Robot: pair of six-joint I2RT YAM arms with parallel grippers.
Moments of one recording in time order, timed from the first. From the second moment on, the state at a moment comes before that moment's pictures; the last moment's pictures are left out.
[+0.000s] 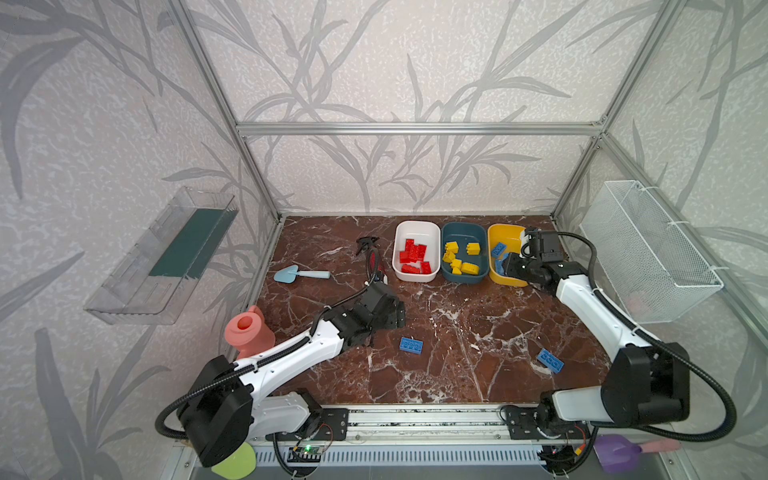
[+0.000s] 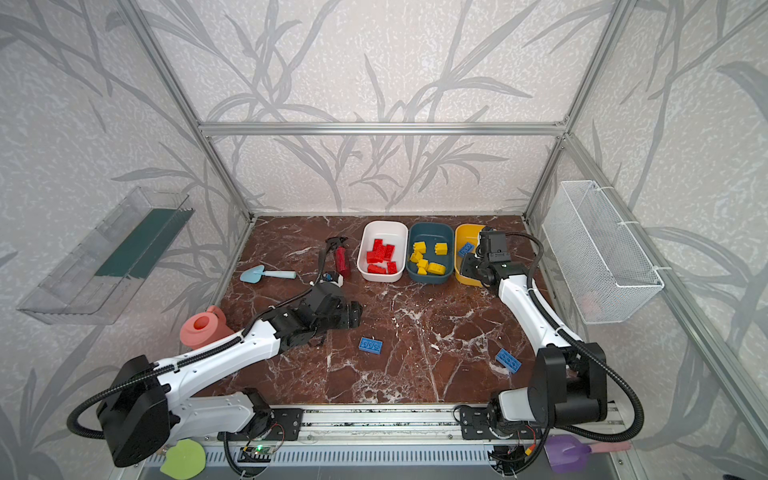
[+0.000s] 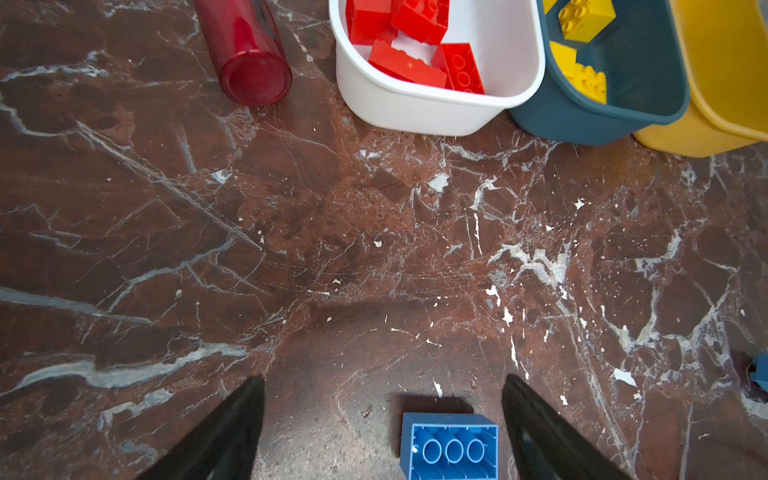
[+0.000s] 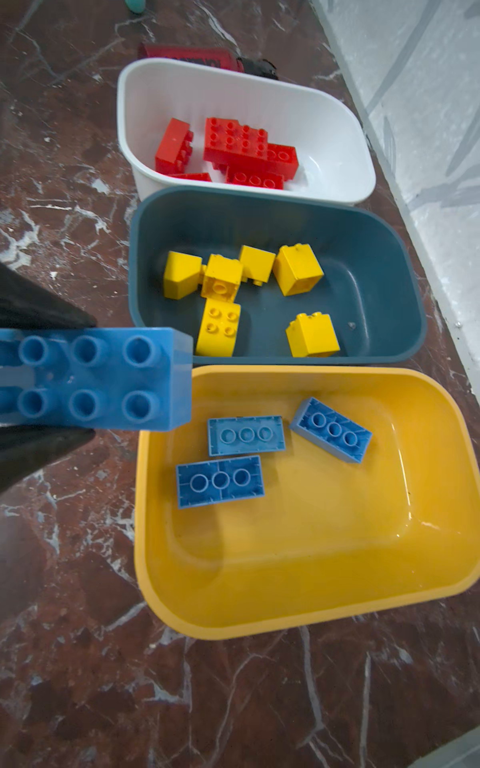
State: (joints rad) left arm -0.74 1.24 0.76 -0.40 -0.20 -0.65; right arm 0.09 1.43 1.08 -0.47 -0.06 0.35
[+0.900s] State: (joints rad) left arm -0.88 1.34 0.76 -0.52 -0.25 -0.64; right arm 0.00 1.79 1.28 -0.38 -0.12 0.33
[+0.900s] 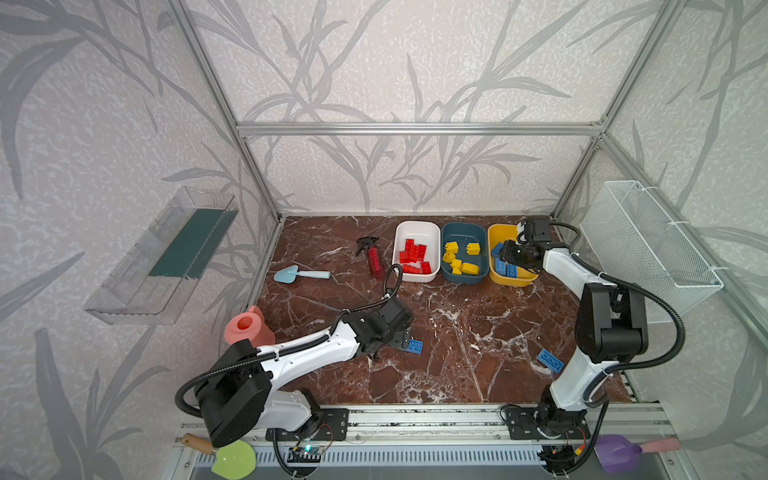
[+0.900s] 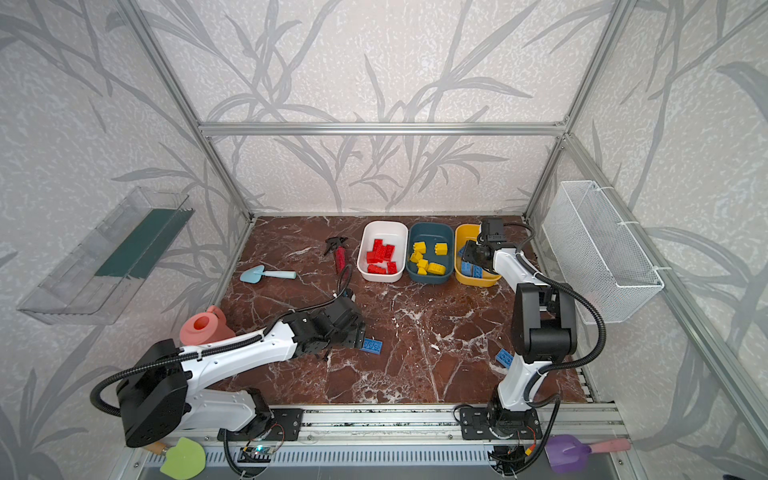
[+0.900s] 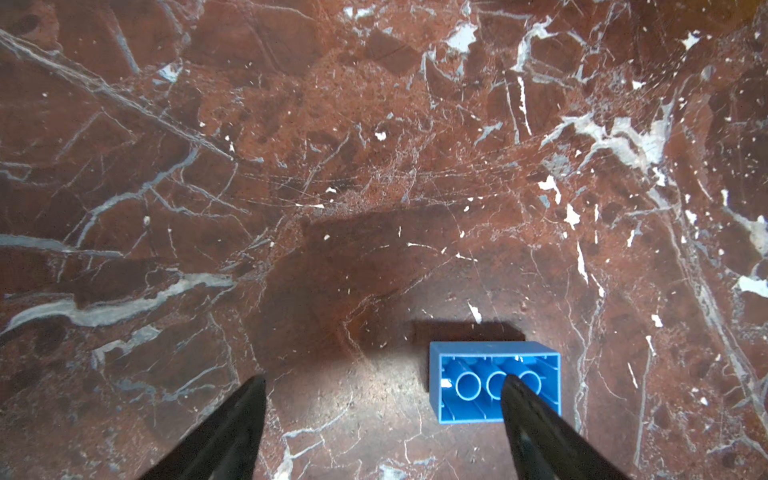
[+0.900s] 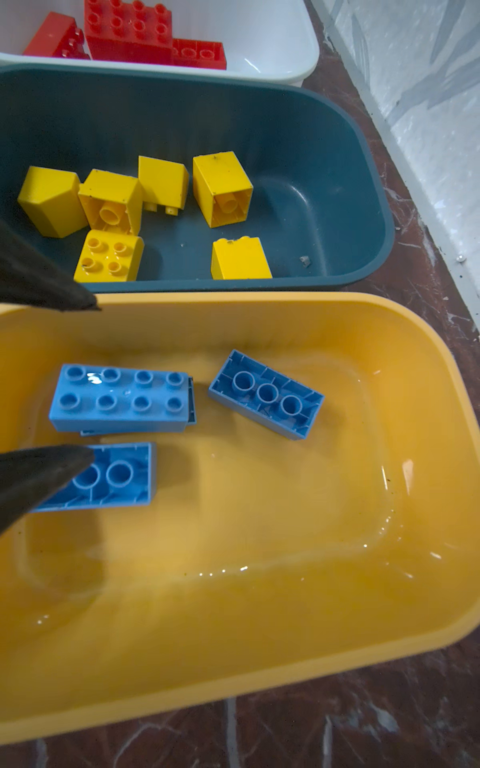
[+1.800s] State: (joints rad) left arm -0.99 1.53 0.86 -0.52 -0.16 -0.62; right arm 0.14 1.46 1.13 -0.35 -0.21 0.32
